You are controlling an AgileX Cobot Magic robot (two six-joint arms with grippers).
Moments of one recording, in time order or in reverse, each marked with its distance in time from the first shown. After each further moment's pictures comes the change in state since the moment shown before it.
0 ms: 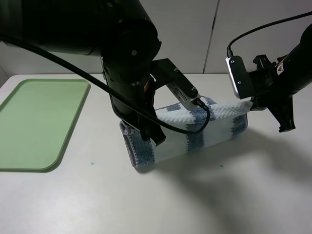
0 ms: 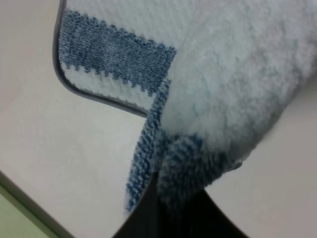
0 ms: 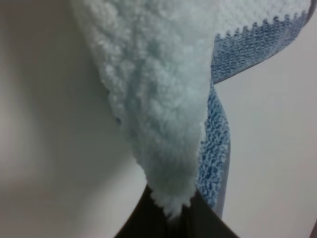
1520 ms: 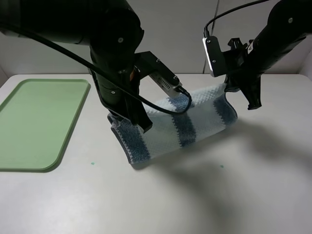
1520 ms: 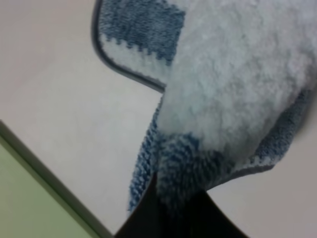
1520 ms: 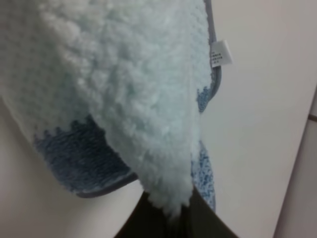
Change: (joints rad) left arm 0.104 0.000 -0.001 -0.001 0.015 0.000; right arm 0.050 0.186 -0.236 0.130 -0.019 -0.085
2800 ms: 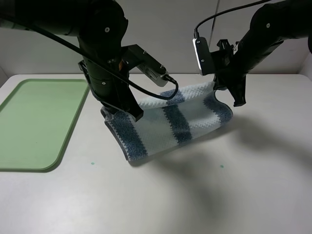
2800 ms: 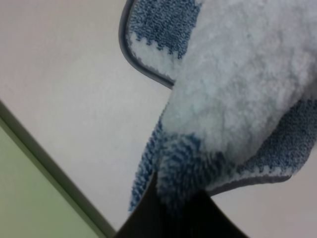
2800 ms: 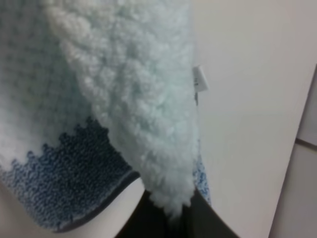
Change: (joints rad) left arm 0.082 0.000 0.000 -0.022 -0.029 0.027; right arm 0.007 0.097 -0.069 0.039 -0.066 -0.015
